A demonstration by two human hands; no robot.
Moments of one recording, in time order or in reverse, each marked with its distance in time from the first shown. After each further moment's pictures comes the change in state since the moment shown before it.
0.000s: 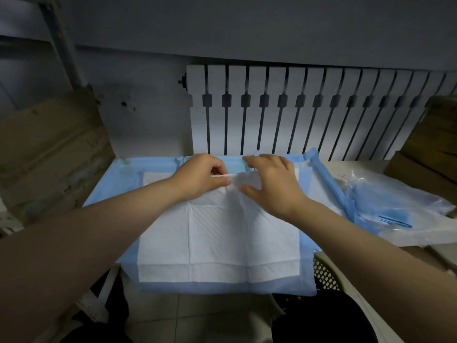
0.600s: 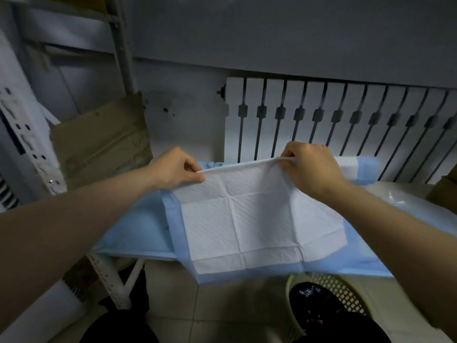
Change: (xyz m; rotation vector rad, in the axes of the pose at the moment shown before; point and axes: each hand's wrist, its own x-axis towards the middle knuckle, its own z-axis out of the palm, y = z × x) left_hand -0.052 -0.058 -0.093 0.050 0.083 -0.267; right_hand 0.043 -0.029 -0.044 -0.054 0.012 0.021
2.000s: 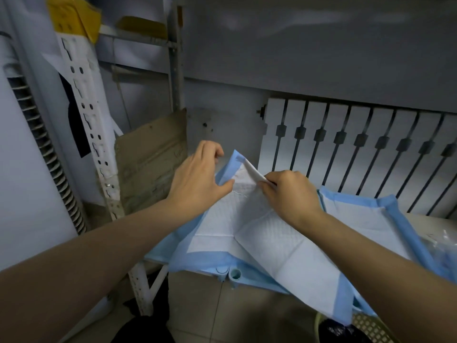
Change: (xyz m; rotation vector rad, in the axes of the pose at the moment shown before) left_hand -0.049 0.010 -0.015 0.238 0.600 0.174; right_hand 0.015 -0.085 0.054 0.106 -0.005 -0.122
